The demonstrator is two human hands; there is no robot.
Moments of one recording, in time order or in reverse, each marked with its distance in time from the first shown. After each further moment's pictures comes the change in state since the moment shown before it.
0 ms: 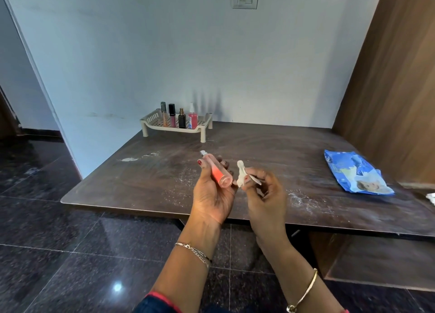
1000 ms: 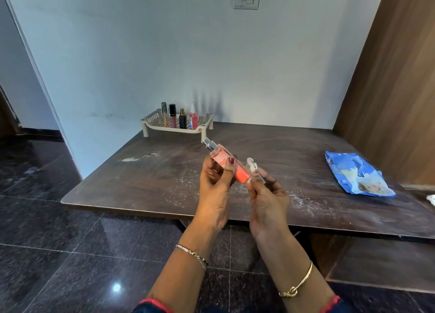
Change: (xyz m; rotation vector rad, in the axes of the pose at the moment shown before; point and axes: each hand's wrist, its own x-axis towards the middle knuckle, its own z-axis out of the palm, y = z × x) left_hand -0.017 -0.006 0.003 0.575 -0.175 0.386; right_hand 0.014 -0.002 0.012 0.626 0.274 0.586
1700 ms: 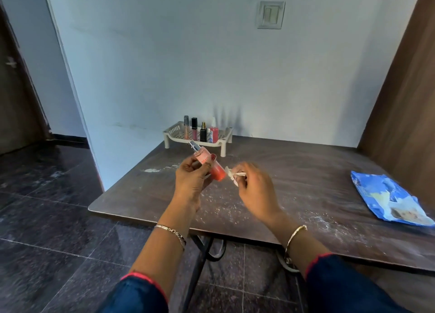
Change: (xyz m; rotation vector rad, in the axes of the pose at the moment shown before) left_hand 0.062 0.062 -0.063 0.212 0.274 -0.106; right_hand 0.053 0.028 0.047 -1.347 -0.589 -0.995
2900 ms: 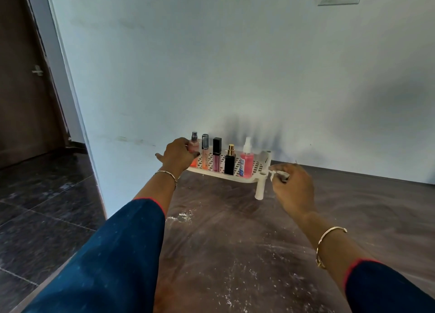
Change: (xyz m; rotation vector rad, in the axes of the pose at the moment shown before) left_hand 0.365 0.007 -0.064 1.287 0.238 0.258; right_hand 0.186 0.123 0.154 0.171 0.104 0.333
